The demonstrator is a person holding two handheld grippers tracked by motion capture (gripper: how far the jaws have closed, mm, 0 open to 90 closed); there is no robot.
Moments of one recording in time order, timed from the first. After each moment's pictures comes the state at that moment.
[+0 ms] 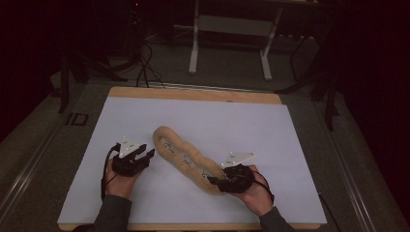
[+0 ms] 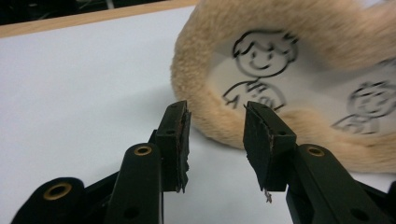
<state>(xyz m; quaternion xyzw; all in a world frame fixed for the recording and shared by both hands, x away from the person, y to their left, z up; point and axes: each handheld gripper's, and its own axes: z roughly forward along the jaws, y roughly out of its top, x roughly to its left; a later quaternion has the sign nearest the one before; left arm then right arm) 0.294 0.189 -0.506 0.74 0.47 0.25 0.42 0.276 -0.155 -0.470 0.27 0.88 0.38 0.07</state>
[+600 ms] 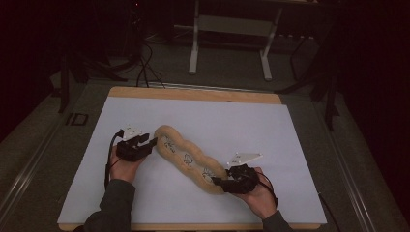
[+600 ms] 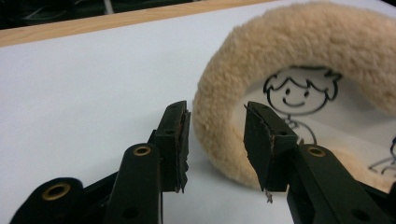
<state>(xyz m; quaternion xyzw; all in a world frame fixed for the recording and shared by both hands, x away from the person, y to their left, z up) 0.336 0.192 -0.497 0.73 0.48 0.22 0.44 0.273 -0.166 -0.470 0.31 0.87 0.39 0.06</state>
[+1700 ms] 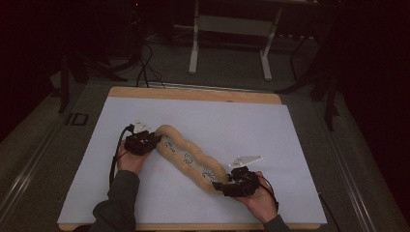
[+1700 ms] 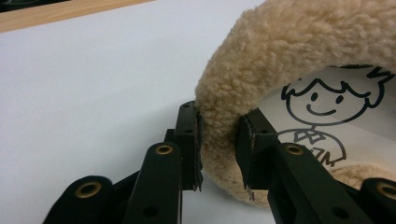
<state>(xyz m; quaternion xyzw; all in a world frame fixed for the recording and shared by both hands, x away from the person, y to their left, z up) 0.361 0.178 -0.507 0.75 0.47 0.22 0.40 0.270 -0.171 -0.483 0.35 0.86 0.38 0.02</state>
